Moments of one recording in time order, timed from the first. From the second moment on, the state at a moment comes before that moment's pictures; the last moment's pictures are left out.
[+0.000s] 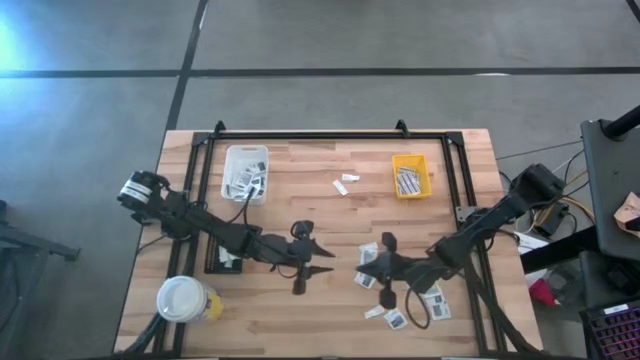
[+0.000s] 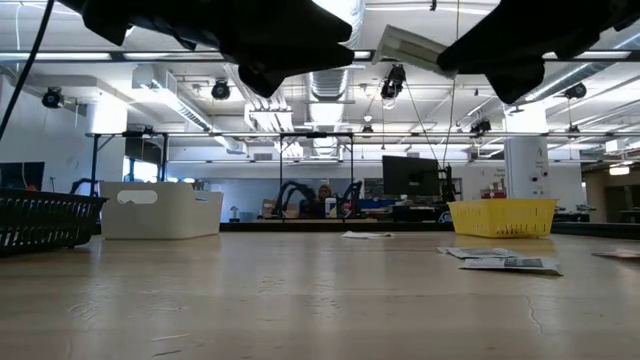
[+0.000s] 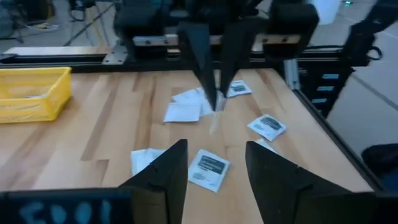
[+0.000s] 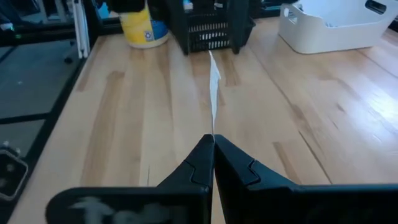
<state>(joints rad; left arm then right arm) -0.35 1.60 0.83 0.53 -0.22 -0.11 0.62 1.47 0.69 0.27 0.62 0.45</state>
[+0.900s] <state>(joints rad) -0.35 1.60 0.83 0.53 -0.22 -0.14 0.54 1.59 0.80 0.31 0.59 0.45</state>
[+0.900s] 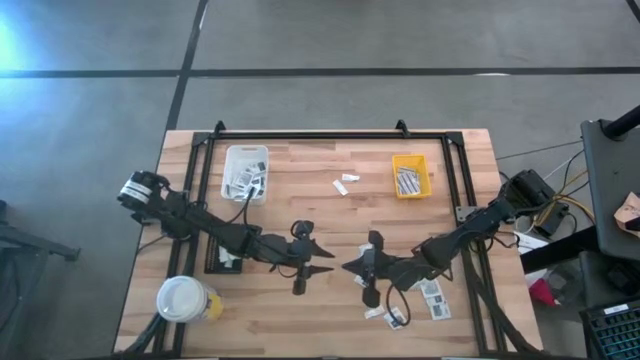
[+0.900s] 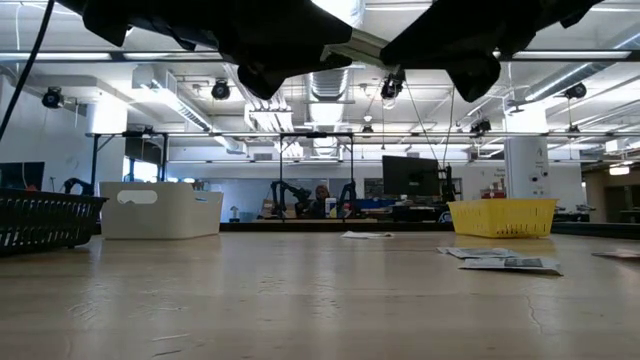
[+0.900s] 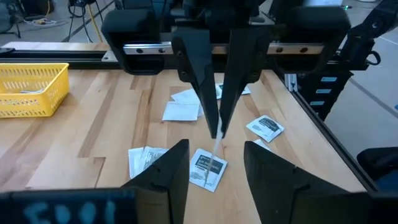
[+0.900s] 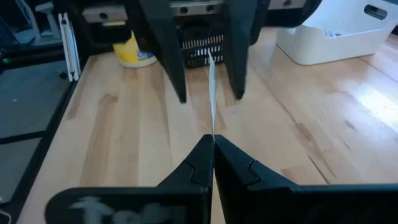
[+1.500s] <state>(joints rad) -0.34 1.60 0.83 0.56 -0.22 -0.13 0.54 1.59 0.80 0.31 0.59 0.44</state>
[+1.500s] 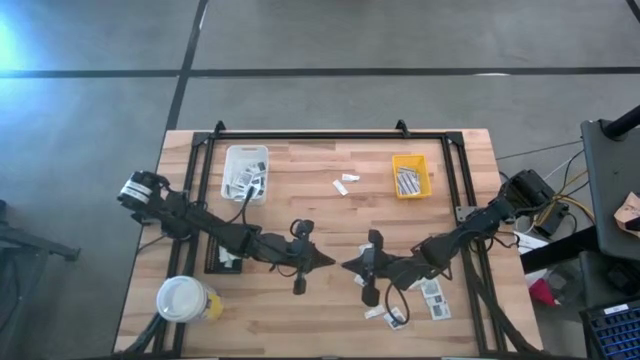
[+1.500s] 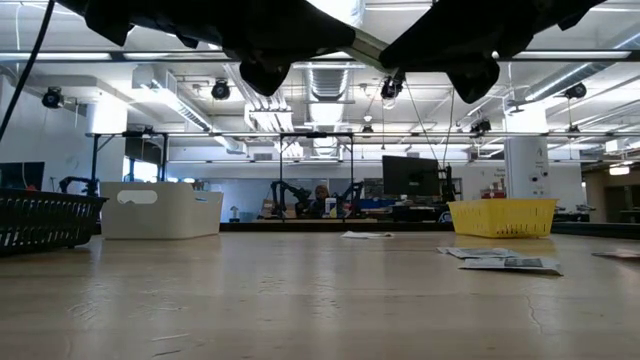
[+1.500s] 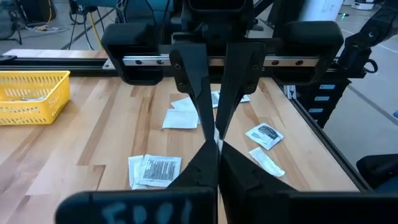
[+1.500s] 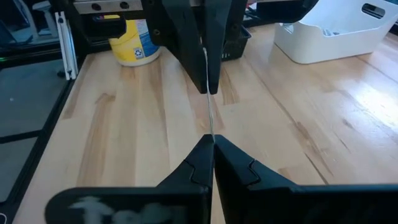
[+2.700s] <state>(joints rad) -0.35 1.28 0.84 -0.33 -0.25 -0.60 0.54 1.52 0.80 0.00 0.52 0.58</state>
